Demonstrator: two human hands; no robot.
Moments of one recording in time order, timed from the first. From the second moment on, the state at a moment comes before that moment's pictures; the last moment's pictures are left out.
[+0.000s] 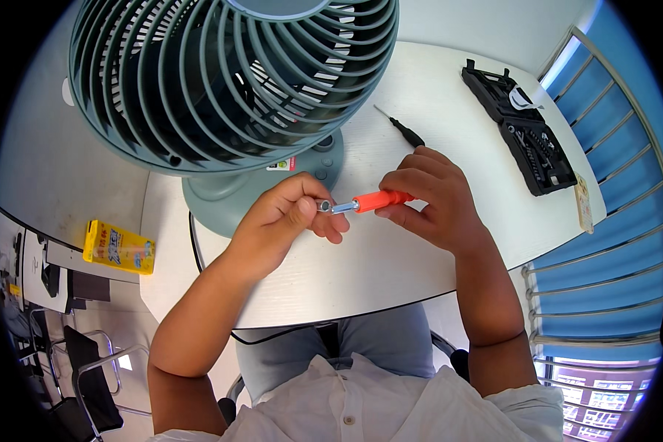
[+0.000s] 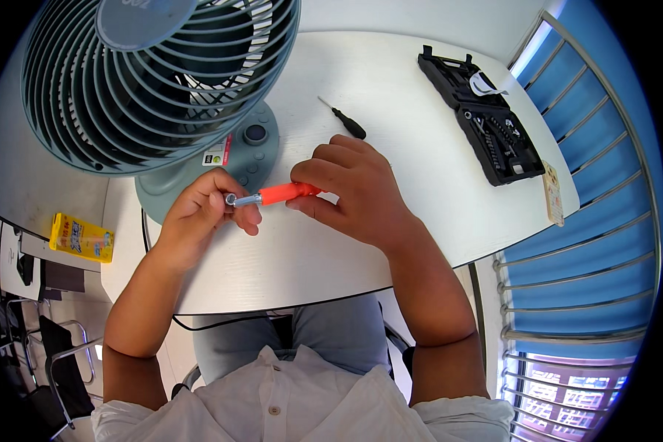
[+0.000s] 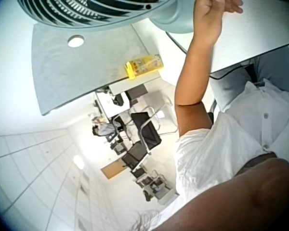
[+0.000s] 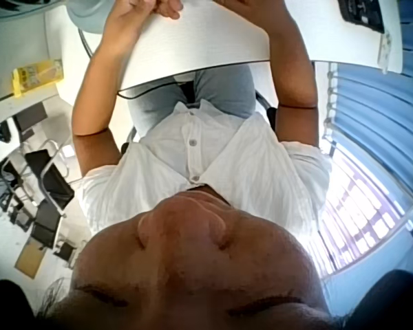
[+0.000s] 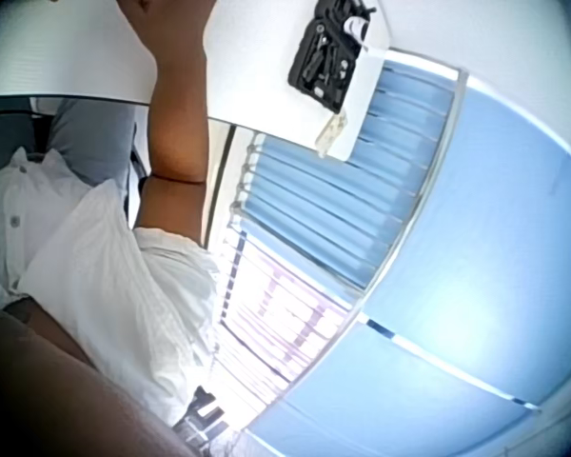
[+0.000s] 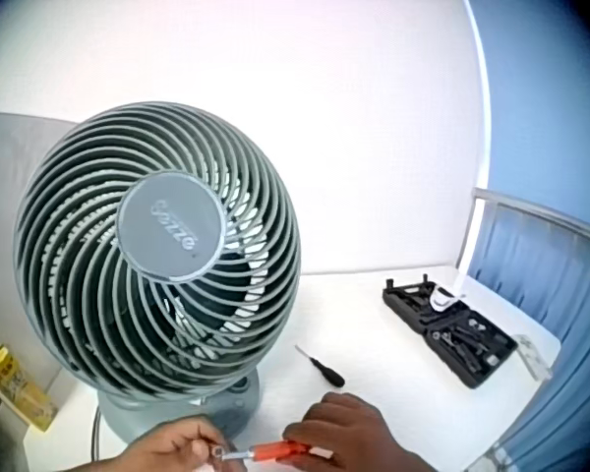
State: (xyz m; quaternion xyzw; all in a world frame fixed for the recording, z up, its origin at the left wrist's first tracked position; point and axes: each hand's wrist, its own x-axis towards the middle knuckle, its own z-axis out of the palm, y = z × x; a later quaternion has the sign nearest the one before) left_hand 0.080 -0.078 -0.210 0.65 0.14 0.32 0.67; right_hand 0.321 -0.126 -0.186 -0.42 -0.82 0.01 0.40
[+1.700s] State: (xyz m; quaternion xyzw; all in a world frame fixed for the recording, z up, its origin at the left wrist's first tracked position) left_hand 0.088 -0.089 -0.201 0.85 0.32 0.40 0.14; right_hand 0.313 -0.128 -0.192 -0.44 -0.84 -0.02 0.31
